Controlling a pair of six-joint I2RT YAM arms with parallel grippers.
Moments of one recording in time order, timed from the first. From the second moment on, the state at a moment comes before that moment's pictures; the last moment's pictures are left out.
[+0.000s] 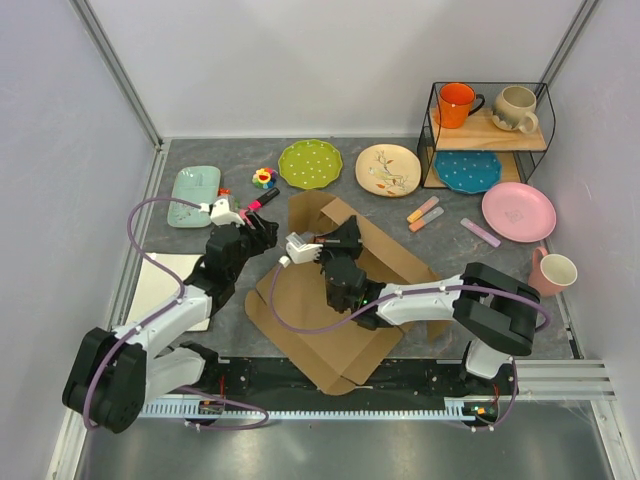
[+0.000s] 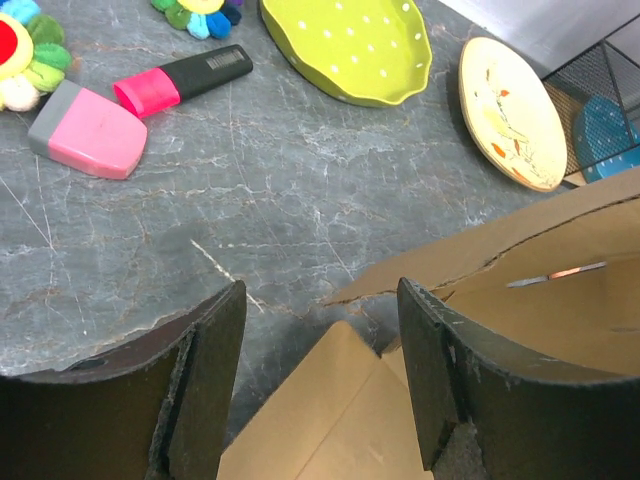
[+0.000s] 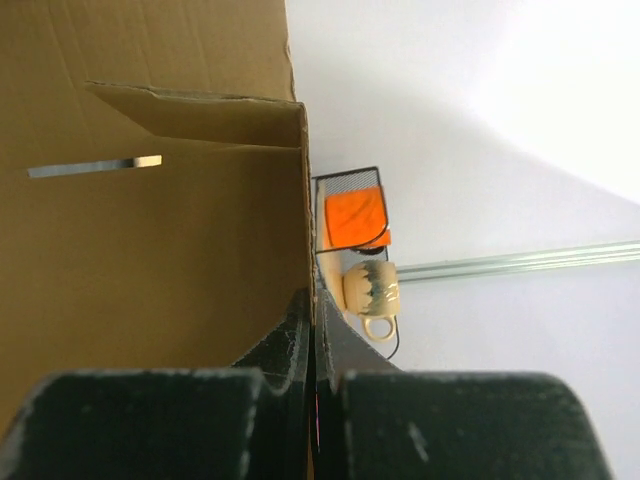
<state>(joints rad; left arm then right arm) -0.41 1.08 0.43 0.36 -0.20 -0.62 1.16 1.68 0.79 0.90 1.12 -1.37</state>
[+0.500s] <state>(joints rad) -0.29 1.30 0.54 0.45 -0.12 -0.63 1.15 1.74 0.84 0.84 1.07 -1.33</state>
